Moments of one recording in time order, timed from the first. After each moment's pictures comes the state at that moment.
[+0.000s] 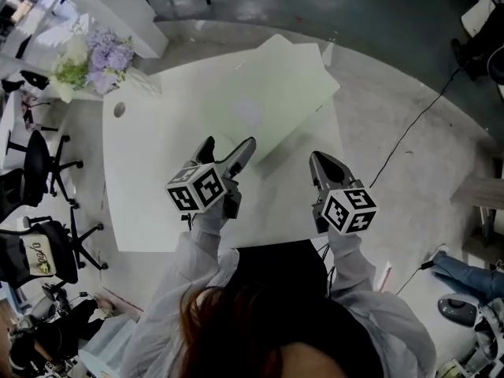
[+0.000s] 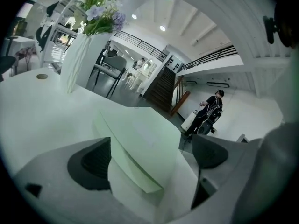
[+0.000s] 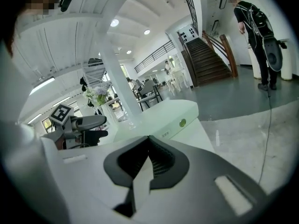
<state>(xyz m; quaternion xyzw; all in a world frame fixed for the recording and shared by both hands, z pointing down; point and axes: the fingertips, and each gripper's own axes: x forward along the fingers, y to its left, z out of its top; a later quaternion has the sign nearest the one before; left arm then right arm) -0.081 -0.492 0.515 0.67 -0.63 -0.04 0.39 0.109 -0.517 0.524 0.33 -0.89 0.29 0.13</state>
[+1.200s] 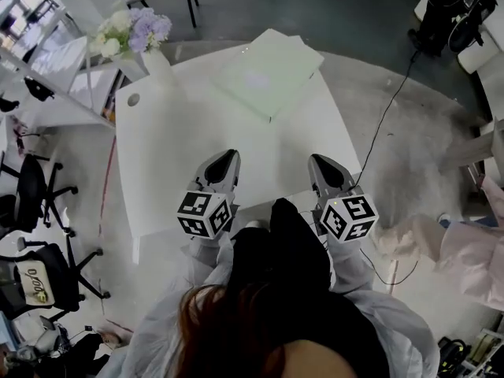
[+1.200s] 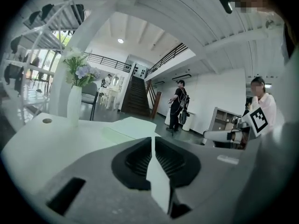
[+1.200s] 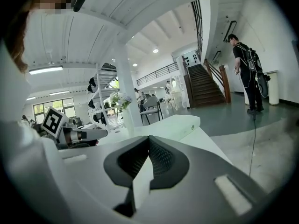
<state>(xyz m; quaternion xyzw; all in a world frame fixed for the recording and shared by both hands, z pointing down) -0.074 -0.260 0.442 0.80 -0.57 0.02 0.19 0.097 -0.283 0.433 0.40 -0.90 0.17 0.07</state>
